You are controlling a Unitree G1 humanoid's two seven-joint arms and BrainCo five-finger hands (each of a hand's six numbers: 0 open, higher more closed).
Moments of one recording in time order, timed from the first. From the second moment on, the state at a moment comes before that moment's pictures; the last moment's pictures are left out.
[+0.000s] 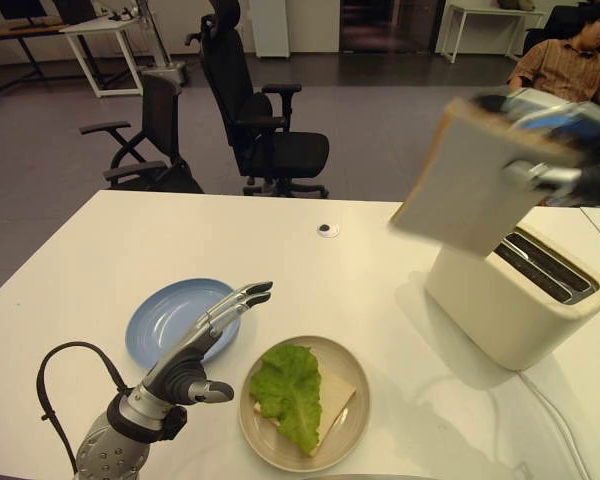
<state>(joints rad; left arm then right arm) 0.43 0.49 0.19 -0.35 0.05 -0.78 -0.34 -0.50 -0.82 -0.07 -0.33 0.37 0.06 0.86</state>
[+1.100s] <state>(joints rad) 0.44 0.46 0.19 -0.47 0.58 -1.05 -0.29 -0.76 -0.18 0.59 0.48 -0.01 -0.08 1.28</state>
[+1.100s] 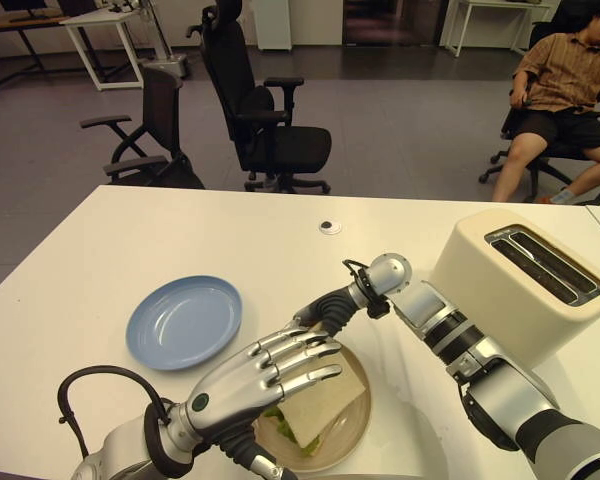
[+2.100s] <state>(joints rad) 0.57 0.61 0.03 -0.35 1.27 -0.87 0.20 -0.74 -0.20 0.49 0.32 -0.28 -0.26 0.81</state>
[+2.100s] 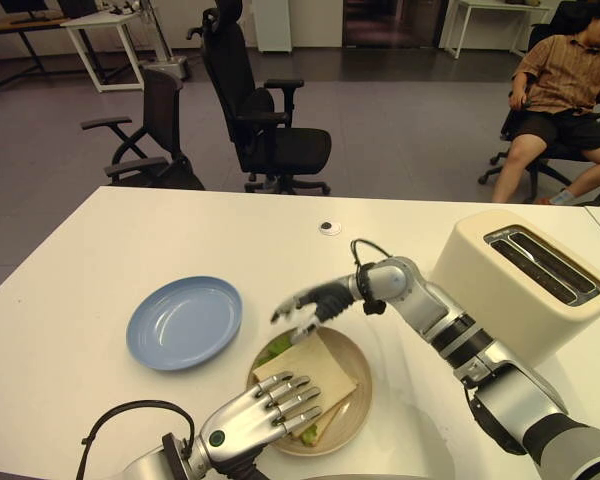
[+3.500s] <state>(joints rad) 0.18 0.70 -0.21 0.04 0.94 -0.81 0.07 0.13 -0.64 0.38 -0.23 -0.47 -0.29 0.69</state>
